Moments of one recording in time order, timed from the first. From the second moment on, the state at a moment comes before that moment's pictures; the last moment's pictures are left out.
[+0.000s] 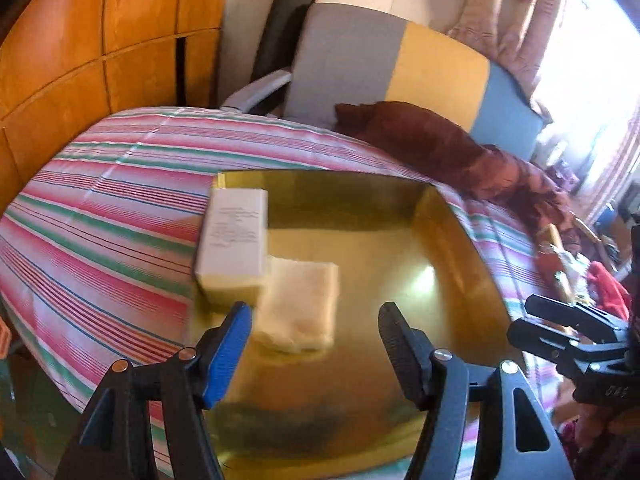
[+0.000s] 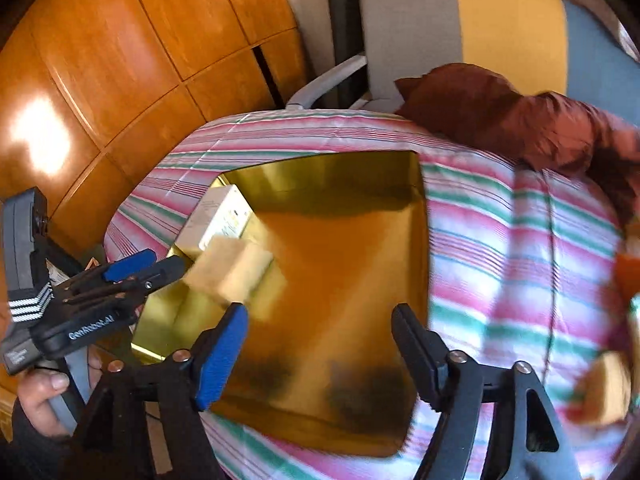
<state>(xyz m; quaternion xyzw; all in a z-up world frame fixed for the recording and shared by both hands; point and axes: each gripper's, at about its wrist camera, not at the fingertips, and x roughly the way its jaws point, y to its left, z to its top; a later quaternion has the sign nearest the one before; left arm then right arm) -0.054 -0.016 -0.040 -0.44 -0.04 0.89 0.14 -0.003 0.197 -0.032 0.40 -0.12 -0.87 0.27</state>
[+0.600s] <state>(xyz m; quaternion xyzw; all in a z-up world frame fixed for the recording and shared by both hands) -0.018 0.101 -0.023 -0.44 0.02 0.84 0.31 0.089 0.373 -0.067 0.41 -0.18 -0.89 0.09</state>
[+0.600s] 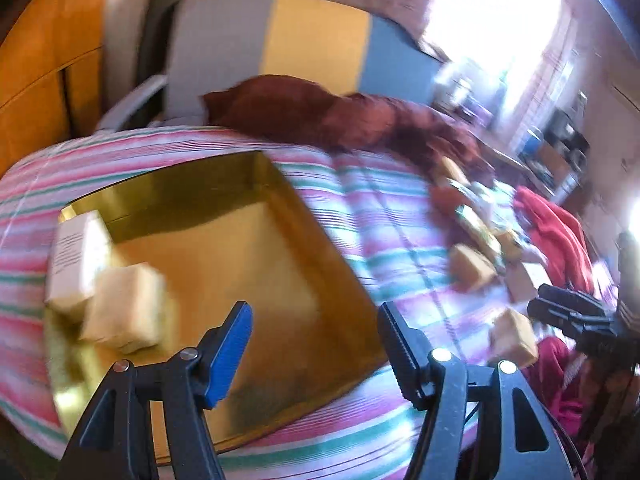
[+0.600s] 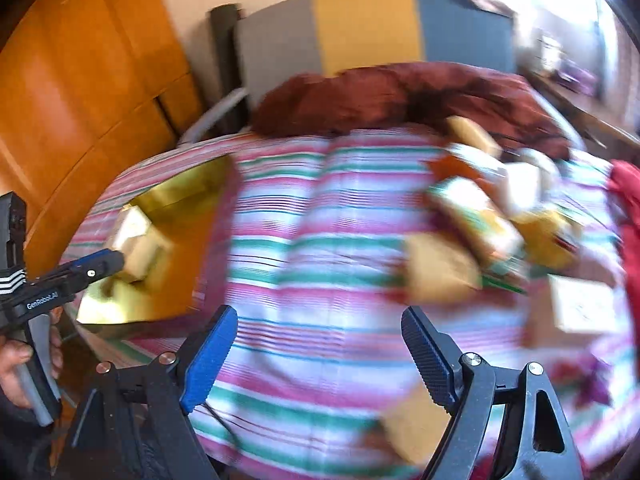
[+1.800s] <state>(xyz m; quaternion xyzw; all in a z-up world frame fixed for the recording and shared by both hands) 0.095 0.335 -0.078 -0.46 0.23 0.66 0.54 0.057 0.531 -0.157 0.50 -0.13 -0.85 -0.09</state>
